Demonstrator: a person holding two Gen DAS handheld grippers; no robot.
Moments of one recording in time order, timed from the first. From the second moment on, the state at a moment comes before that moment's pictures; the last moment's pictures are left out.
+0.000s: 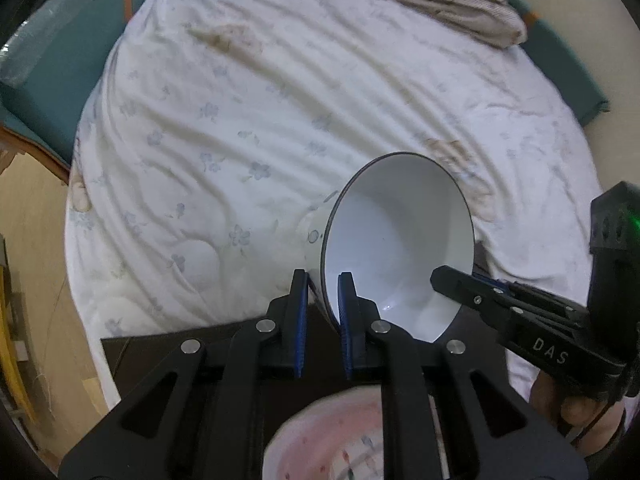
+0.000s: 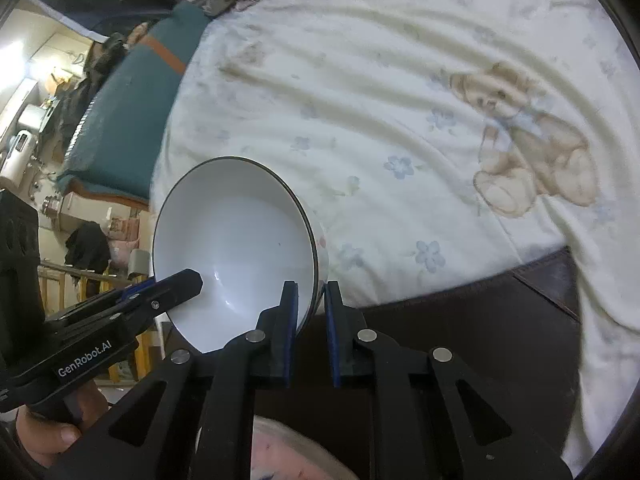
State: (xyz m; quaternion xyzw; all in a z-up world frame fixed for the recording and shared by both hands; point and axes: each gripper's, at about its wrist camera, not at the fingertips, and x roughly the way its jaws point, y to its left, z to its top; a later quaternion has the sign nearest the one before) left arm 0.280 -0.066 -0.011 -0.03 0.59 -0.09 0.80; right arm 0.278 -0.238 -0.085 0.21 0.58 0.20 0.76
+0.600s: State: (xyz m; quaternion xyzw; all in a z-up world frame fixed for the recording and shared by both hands) left arm 0.157 -0.068 0.070 -0.04 0.54 -0.17 0.82; right arm 0.155 -0.252 0.013 0.18 0.53 0.20 0.80
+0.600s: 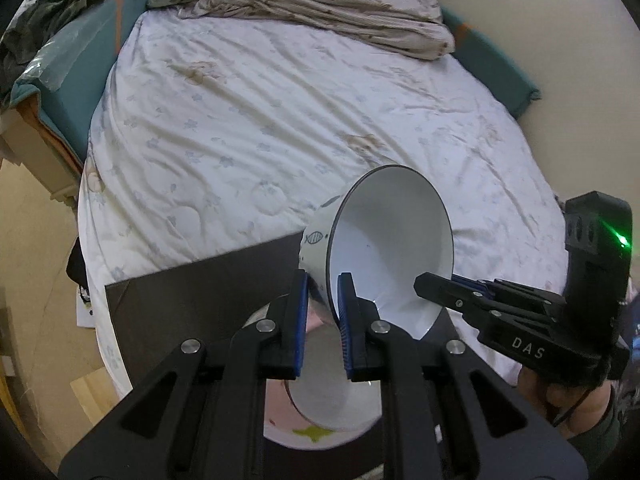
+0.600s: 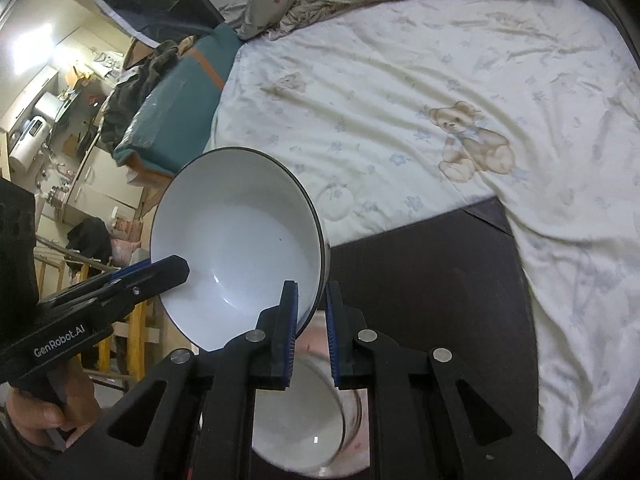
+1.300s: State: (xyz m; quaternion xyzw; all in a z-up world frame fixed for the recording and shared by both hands) left arm 0.109 -0.052 0.022 -0.07 0.55 -0.16 0.81; right arm 0.076 -0.252 -0.018 0.16 0.52 0.21 0.81
